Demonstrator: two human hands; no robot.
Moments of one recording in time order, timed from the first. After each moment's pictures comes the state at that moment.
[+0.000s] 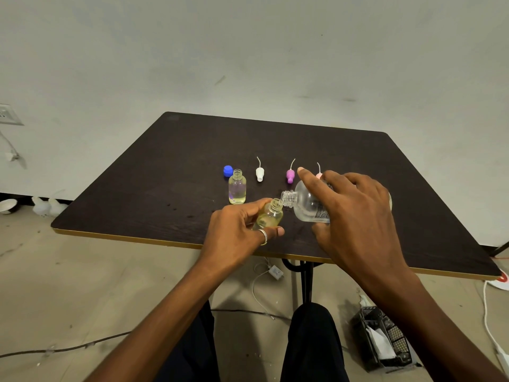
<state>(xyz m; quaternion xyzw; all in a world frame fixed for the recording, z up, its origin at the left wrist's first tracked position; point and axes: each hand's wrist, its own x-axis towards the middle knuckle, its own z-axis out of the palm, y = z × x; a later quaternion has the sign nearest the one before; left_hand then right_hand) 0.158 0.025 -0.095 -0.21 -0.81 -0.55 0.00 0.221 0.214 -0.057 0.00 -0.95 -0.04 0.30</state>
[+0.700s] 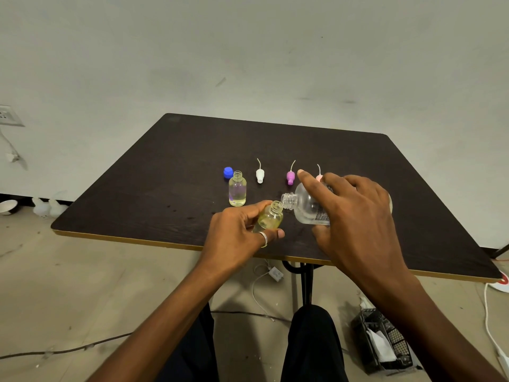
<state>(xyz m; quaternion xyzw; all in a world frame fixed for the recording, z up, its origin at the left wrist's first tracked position) 0.159 0.026 -0.095 -0.21 -0.81 -0.55 0.00 0.219 0.215 -0.059 0.01 -0.95 -0.04 0.32</state>
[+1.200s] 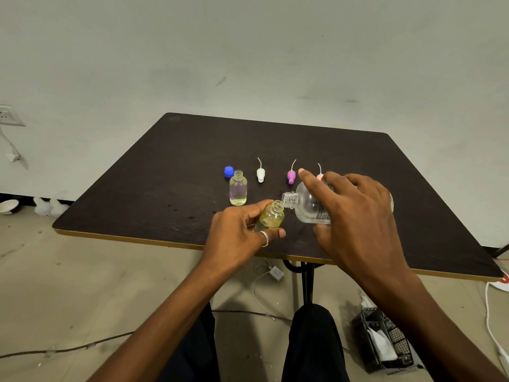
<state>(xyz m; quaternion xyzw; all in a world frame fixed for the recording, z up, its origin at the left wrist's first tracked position) 0.158 0.026 -0.096 -0.21 -0.81 -0.55 0.00 0.221 0.214 -0.058 0.01 -0.95 -0.05 0.31</state>
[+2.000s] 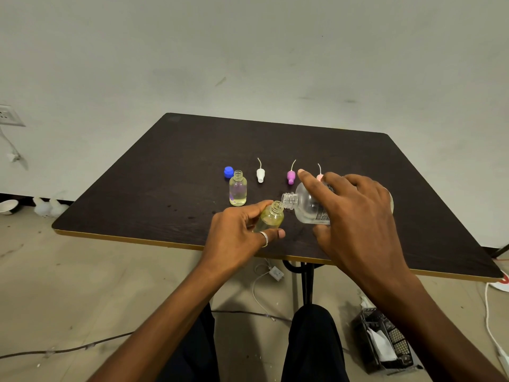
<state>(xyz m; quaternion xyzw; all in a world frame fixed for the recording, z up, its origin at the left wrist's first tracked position) 0.158 0.025 -0.096 -0.21 -0.81 -0.55 0.00 0.222 0.213 -0.057 0.00 -0.95 -0.06 0.31</state>
